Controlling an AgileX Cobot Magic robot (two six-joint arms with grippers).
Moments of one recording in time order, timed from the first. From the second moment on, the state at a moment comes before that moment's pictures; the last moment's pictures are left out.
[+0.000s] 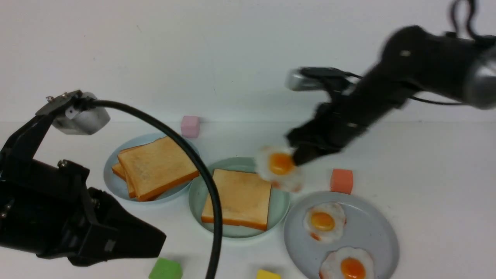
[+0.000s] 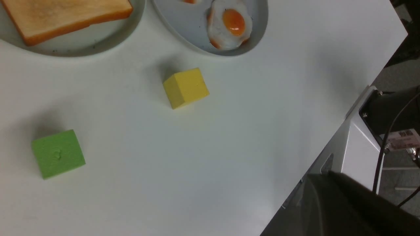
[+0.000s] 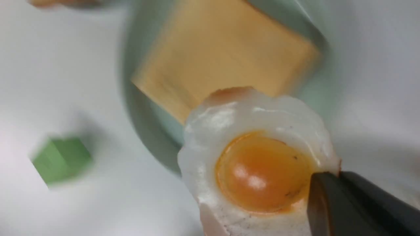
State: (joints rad) right arm 0.40 1.93 -1.61 0.47 0.89 -0.31; left arm -0.20 1.04 -0.91 -0.76 1.12 0.52
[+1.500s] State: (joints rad) right arm 0.50 1.39 -1.54 0.33 1.22 -0.23; left arm 0.04 1.59 -1.19 -0.46 0.74 -0.17
